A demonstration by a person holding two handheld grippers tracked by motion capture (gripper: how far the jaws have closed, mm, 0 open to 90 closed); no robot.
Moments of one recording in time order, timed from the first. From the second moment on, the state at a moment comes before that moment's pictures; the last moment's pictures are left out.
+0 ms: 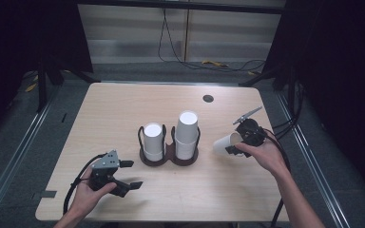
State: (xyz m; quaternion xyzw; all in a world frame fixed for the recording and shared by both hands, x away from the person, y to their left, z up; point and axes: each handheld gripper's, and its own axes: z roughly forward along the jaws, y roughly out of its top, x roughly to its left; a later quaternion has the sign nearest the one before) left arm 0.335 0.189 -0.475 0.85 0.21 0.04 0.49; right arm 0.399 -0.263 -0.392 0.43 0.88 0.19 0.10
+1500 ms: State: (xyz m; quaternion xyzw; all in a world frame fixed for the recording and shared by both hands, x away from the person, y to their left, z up) left arm 0.335 0.191 -0.478 0.85 0.21 0.03 0.48; right arm 0.453 -0.239 -0.405 0.46 0.88 0.10 0.10
